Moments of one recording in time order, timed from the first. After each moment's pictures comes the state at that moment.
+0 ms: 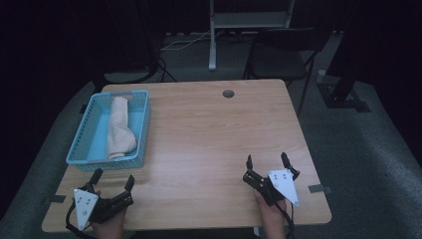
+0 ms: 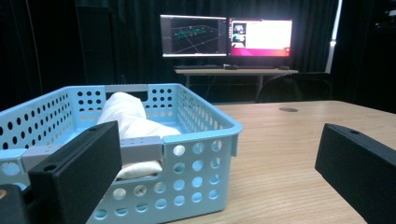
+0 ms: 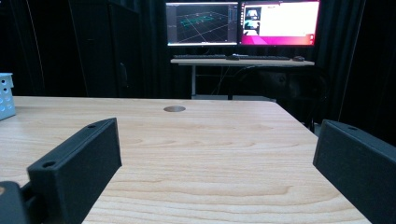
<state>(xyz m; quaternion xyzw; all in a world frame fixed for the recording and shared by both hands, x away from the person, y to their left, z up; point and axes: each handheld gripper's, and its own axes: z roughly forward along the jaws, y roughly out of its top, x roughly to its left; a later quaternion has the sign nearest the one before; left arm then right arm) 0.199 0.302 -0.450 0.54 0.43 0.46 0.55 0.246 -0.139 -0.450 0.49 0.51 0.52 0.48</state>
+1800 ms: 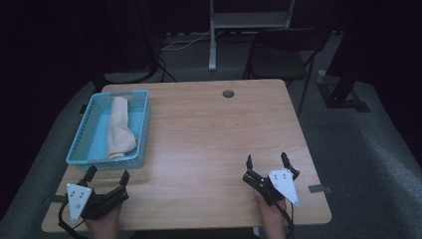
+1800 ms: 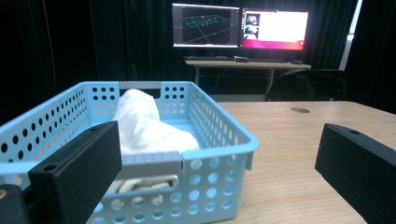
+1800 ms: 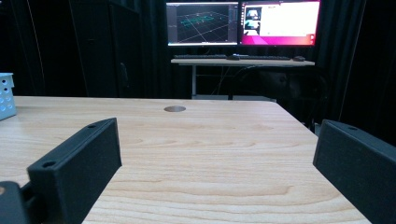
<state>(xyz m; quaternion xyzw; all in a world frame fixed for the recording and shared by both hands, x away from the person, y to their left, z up) 0.204 0.308 -0.423 0.54 0.47 0.45 0.53 0.246 -0.139 -0.450 0.49 0.51 0.52 0.48</state>
